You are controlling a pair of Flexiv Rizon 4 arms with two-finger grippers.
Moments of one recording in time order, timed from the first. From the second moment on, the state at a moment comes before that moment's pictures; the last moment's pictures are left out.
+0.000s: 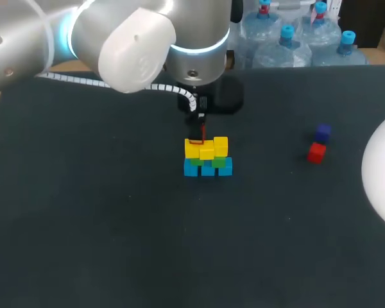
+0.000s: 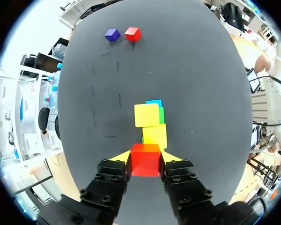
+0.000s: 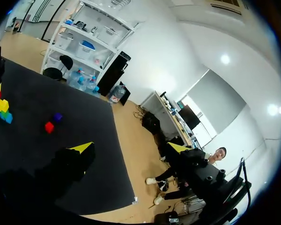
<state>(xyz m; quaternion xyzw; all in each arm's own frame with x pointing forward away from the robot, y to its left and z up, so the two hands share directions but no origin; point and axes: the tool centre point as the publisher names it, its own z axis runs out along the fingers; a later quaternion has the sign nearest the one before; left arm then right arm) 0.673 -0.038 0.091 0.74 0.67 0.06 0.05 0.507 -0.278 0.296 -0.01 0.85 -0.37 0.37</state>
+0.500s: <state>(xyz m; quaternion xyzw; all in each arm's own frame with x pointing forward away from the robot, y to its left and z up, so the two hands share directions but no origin) 0.671 -0.040 0.089 0.74 0.67 0.06 0.05 0.507 -0.278 0.296 -0.01 0.85 -0.37 0.37</state>
